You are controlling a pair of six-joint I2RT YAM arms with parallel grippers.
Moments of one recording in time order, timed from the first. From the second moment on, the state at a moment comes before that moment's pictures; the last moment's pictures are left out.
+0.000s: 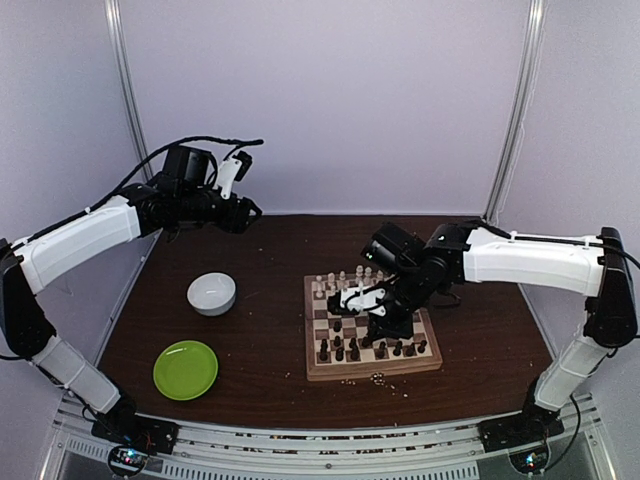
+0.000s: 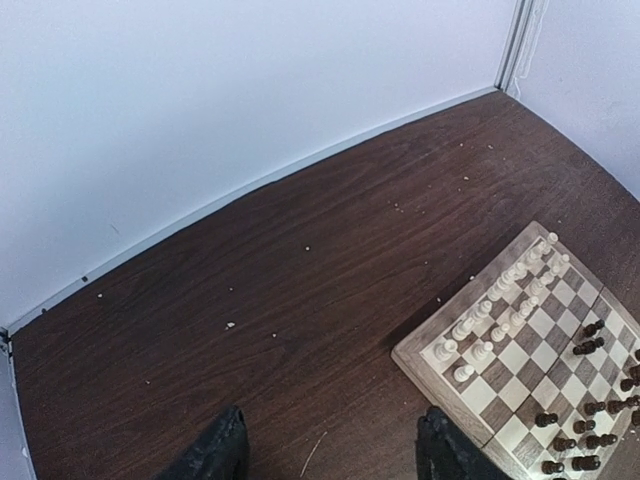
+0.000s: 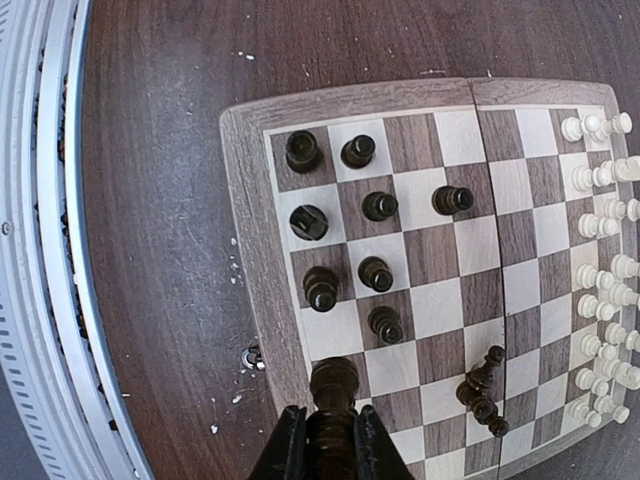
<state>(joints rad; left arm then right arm) -0.55 1.49 1.35 -0.38 0.03 0.03 0.94 1.63 1.31 -0.88 -0.14 -0.50</state>
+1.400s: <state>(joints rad) -0.55 1.50 1.35 -0.37 0.04 0.01 0.98 1.77 1.28 -0.83 -0.09 -0.50</state>
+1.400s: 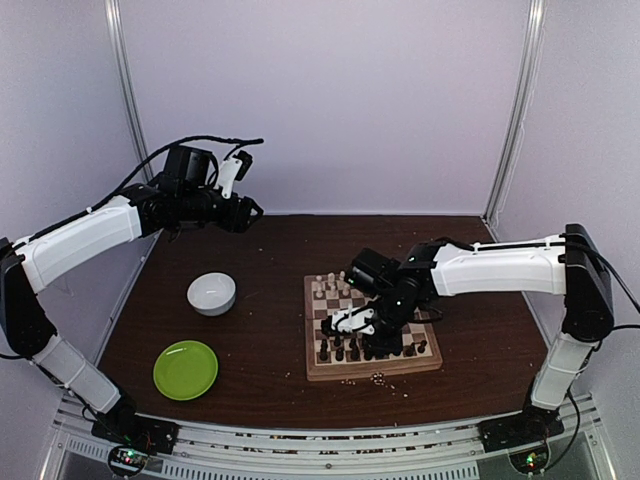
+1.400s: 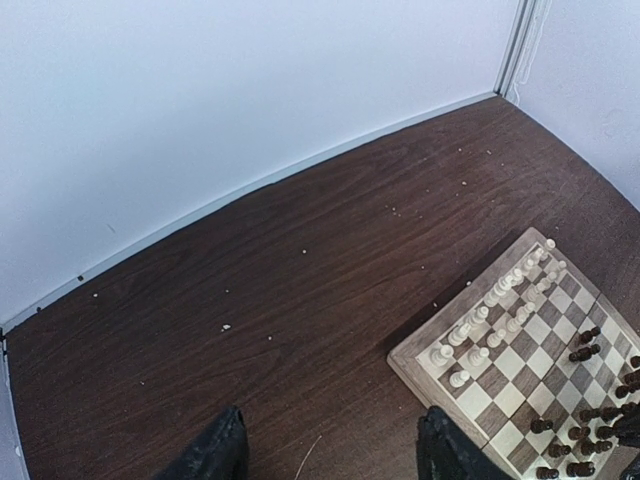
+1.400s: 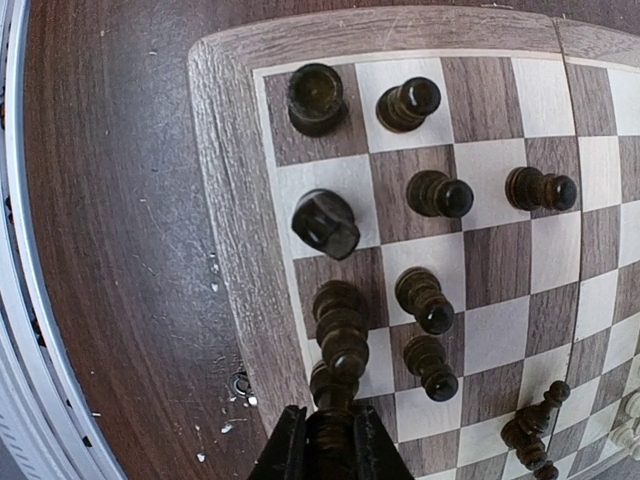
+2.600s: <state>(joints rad) -0.55 1.50 1.35 -0.37 0.04 0.01 0.89 1.98 1.73 -0.96 -0.11 -0.45</state>
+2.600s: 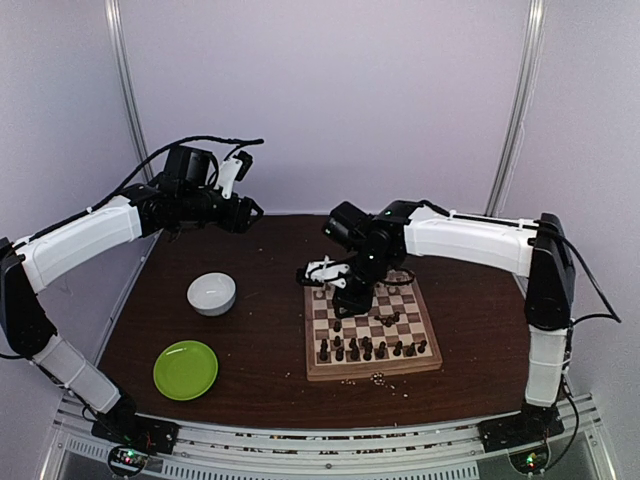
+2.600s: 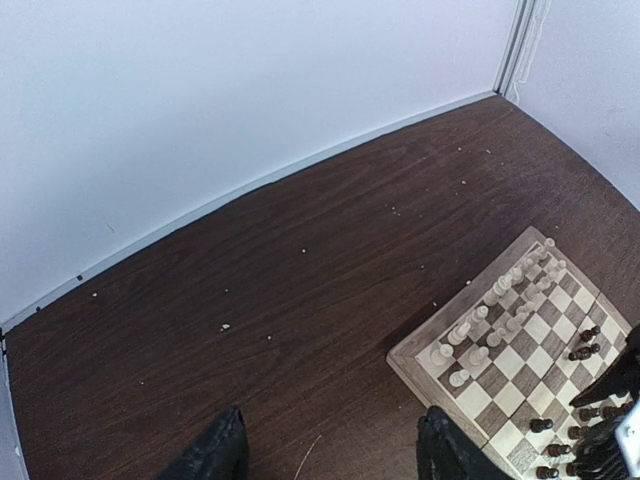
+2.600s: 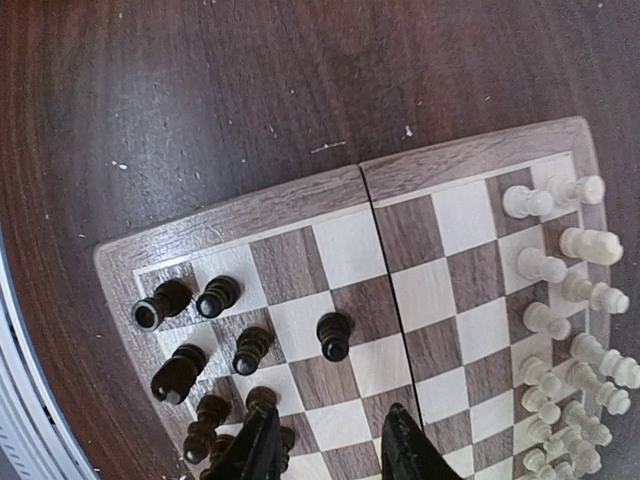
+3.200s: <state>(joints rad) -0.55 1.50 1.35 -0.37 0.04 0.01 0.90 2.14 1.80 -1.00 -0.12 -0.42</state>
